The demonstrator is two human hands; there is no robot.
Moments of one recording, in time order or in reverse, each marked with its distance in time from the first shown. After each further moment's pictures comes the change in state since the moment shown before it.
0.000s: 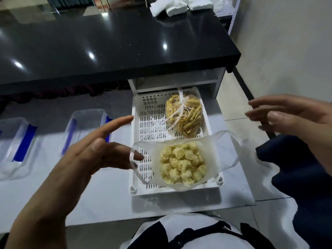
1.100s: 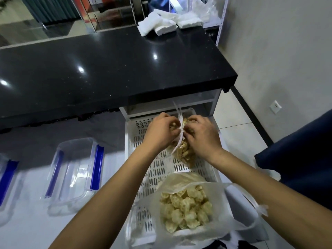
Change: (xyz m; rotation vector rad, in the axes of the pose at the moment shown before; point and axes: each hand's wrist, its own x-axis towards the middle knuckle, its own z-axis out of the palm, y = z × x) left_hand 0.257 -0.090 0.076 0.892 0.036 0.127; right_hand 0.163 0.130 0.124 -0.805 0.131 -0.091
